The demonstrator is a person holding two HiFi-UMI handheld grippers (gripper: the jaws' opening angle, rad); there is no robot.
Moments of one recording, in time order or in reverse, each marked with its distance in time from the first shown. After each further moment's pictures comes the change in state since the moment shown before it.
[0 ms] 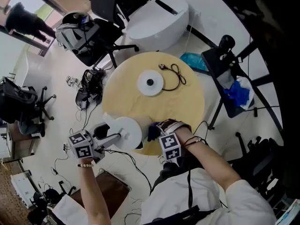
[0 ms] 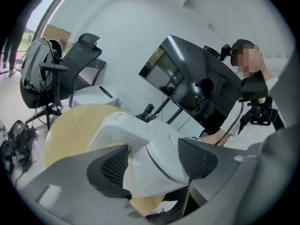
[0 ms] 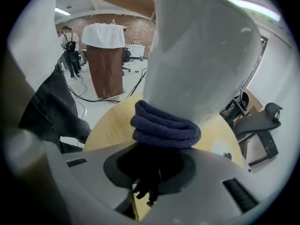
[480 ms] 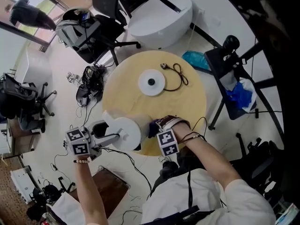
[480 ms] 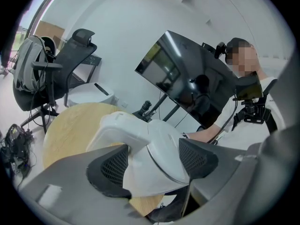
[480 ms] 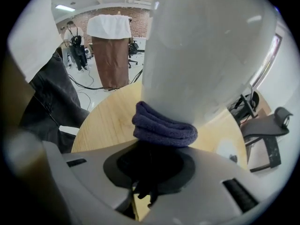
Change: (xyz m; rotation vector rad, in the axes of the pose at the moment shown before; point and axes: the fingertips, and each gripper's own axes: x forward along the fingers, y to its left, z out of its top) left arm 0.003 0.003 0.003 0.028 0.059 -0.045; right arm 0.021 -0.005 -0.021 -0.075 0.063 0.073
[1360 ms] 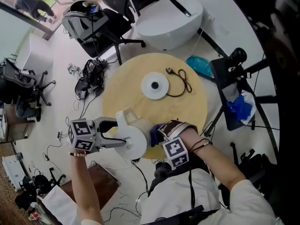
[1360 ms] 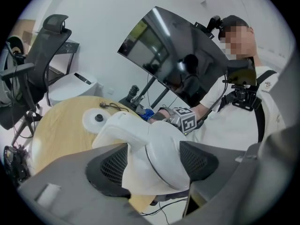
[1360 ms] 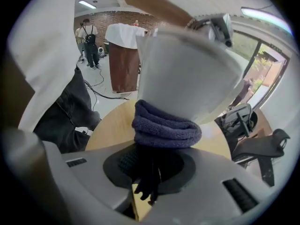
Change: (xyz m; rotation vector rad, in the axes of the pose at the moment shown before) left arm 0.030 -0.024 0.002 0.123 0.244 -0.121; right arm -0.069 -0.007 0.010 -0.156 -0.070 0.015
